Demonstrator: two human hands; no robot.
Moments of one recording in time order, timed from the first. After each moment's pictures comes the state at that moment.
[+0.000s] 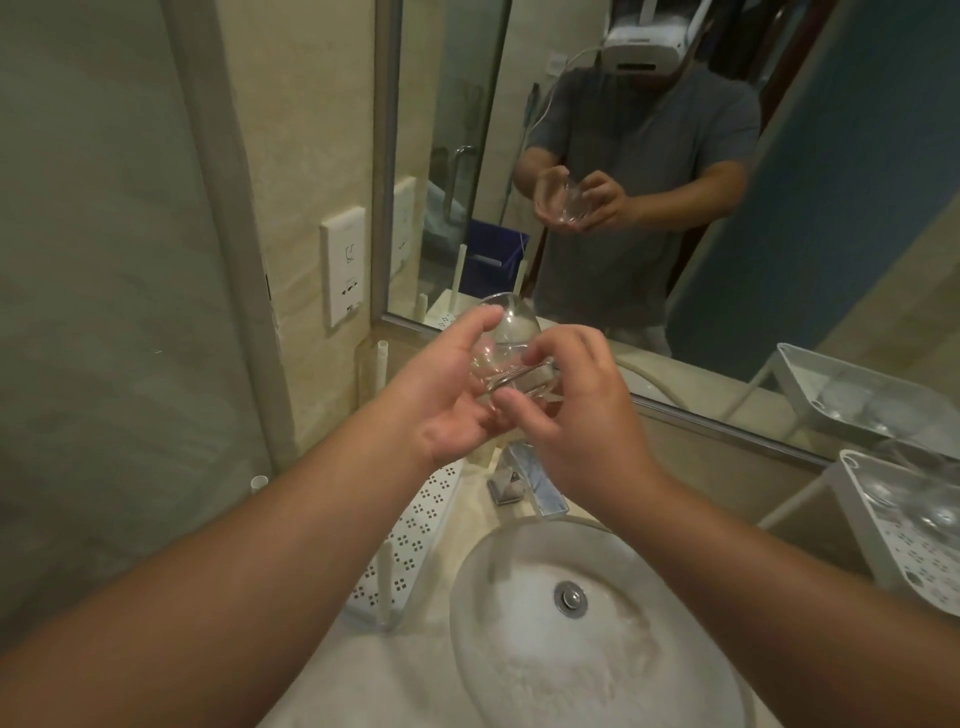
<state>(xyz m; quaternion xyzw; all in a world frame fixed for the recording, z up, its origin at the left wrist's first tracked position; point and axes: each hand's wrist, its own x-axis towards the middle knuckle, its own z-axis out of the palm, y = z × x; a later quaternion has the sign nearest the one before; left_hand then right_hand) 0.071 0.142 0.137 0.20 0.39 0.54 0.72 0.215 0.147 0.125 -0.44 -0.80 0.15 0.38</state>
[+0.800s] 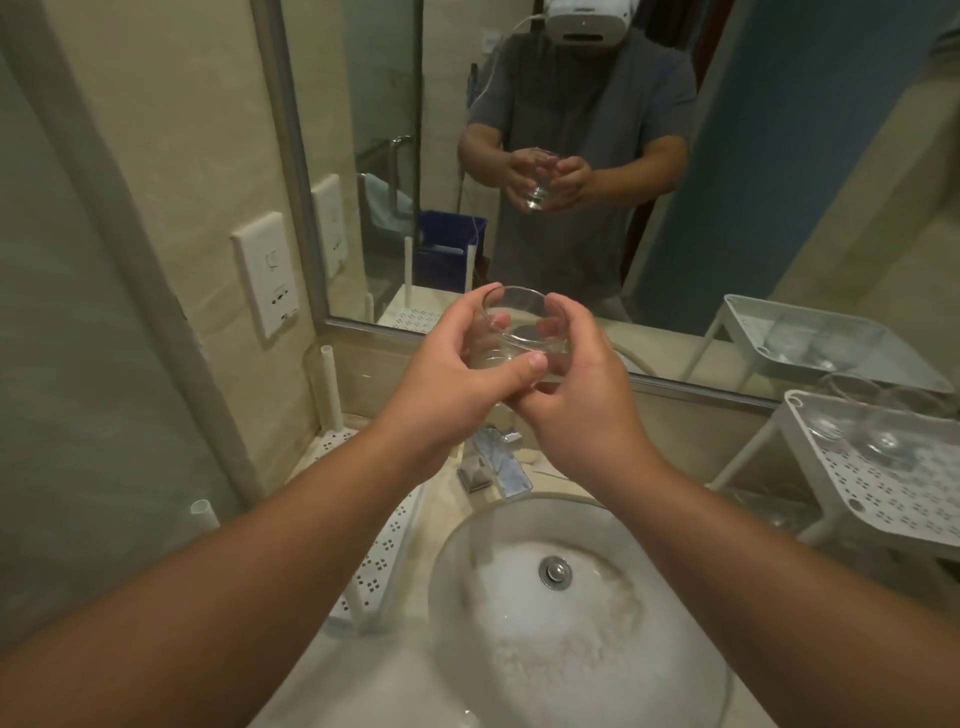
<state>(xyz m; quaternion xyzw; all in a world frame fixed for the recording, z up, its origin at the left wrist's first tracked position) 0.127 0.143 0.126 0.52 0.41 0.55 0.50 0.264 0.153 0.123 -0.51 -0.68 0.26 0.45</state>
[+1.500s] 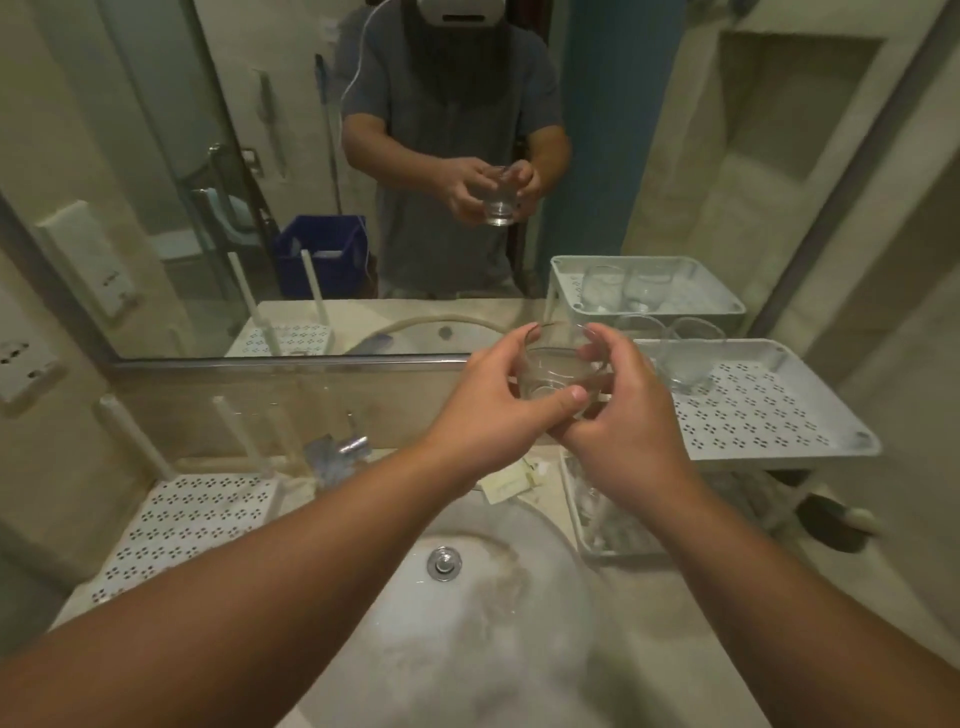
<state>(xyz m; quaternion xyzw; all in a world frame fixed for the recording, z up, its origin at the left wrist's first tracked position) 0.372 0.154 0.117 0.68 0.45 0.36 0.46 0.513 0.121 0.108 -0.64 -0.60 0.16 0.46</state>
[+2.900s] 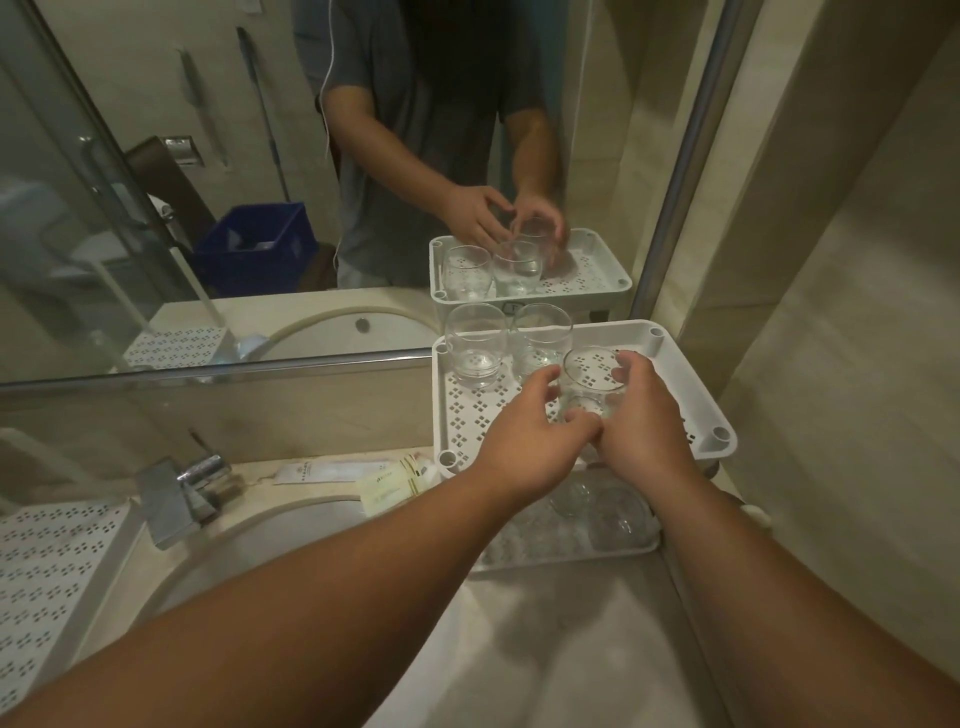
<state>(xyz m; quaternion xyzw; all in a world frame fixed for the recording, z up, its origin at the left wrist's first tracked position) 0.622 0.163 0.062 0.66 0.50 0.27 0.49 0.759 0.167 0.030 -0.77 -0.50 0.17 0.36</state>
